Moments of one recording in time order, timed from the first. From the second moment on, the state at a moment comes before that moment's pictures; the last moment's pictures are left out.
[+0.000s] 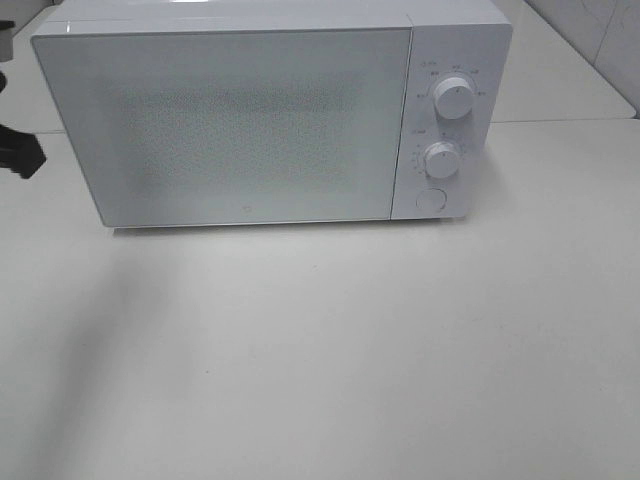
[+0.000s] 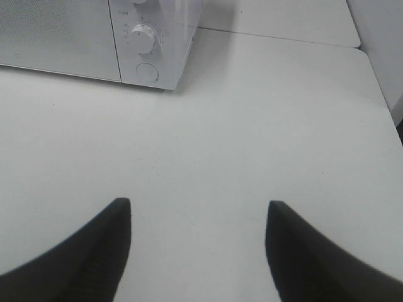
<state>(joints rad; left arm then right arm) -0.28 1.51 -1.16 -0.05 1.21 0.00 0.19 0.00 -0.50 -0.08 1.01 -0.01</state>
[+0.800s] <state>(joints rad) -0.28 0.70 -0.69 -0.05 1.14 -0.02 0.19 0.00 -0.50 -0.08 1.01 -0.01</state>
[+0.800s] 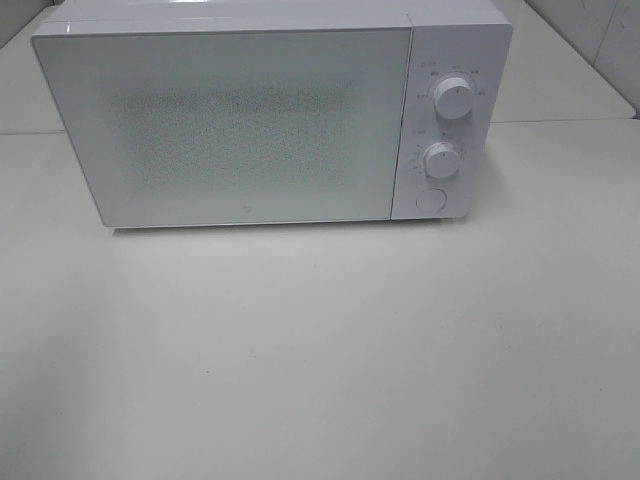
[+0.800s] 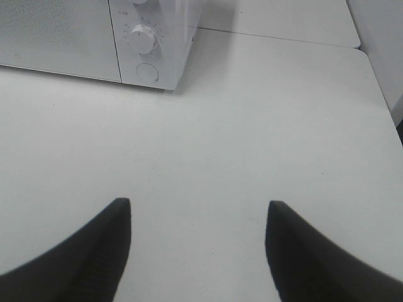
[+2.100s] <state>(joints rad) -0.28 0.00 -0.50 -0.07 1.06 0.03 0.19 0.00 -0.50 -0.08 1.01 -0.01</state>
